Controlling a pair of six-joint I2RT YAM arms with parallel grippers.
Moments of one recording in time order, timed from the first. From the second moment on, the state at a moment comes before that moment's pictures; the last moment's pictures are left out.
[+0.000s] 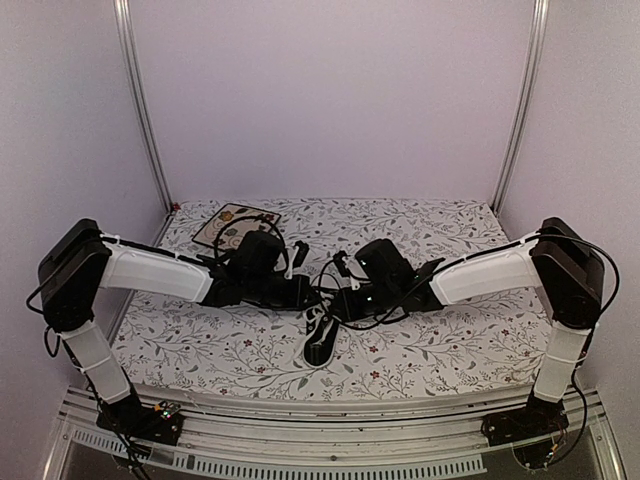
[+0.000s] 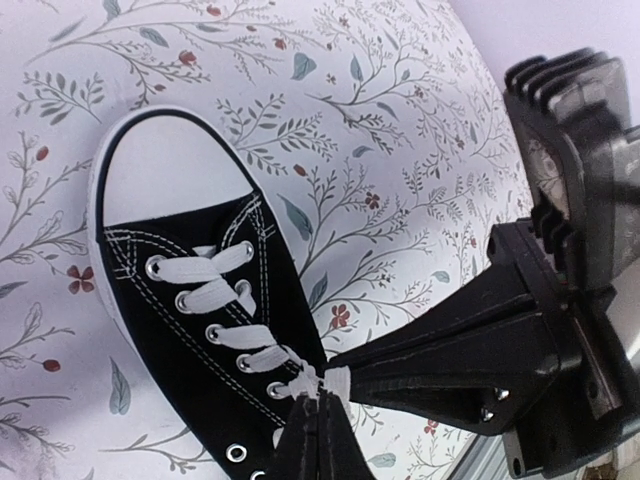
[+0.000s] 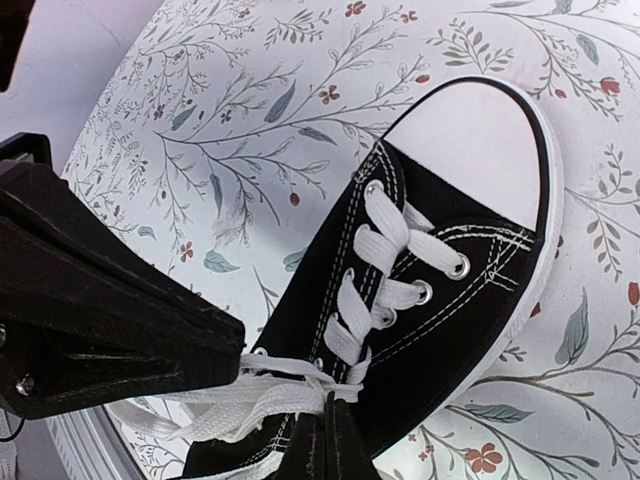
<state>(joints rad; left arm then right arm) -0.82 1.74 0.95 0.11 0.23 -0.64 0.92 1.87 1.08 0.04 -0.17 0.52</state>
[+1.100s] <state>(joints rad) -0.82 1.75 0.95 0.11 0.25 -0.64 0.92 1.94 1.13 0.08 -0.27 0.50</state>
